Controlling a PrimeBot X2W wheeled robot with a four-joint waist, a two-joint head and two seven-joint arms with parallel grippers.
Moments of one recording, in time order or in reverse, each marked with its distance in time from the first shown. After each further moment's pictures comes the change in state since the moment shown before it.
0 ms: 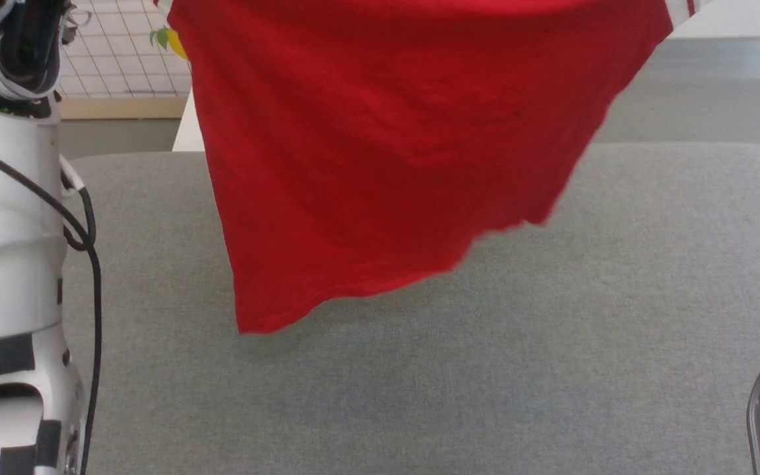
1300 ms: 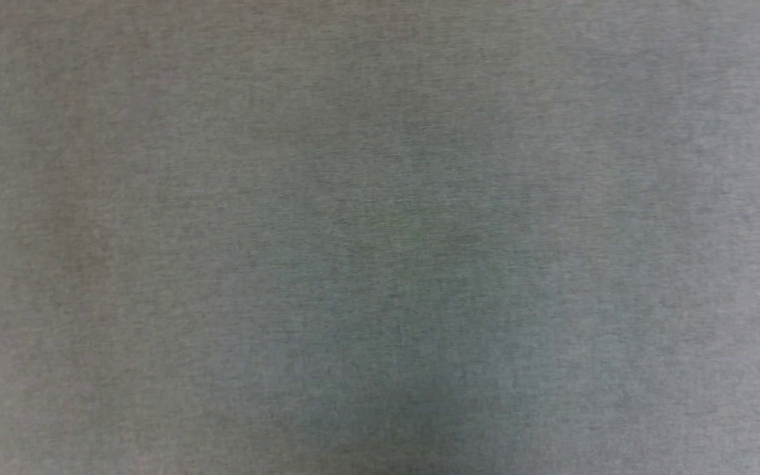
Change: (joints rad) left arm -0.537 0.084 -0.035 0.448 0.159 -0.010 -0.397; right arm -0.699 0.075 0.013 0.578 -0.224 0.000 -0.424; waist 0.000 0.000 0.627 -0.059
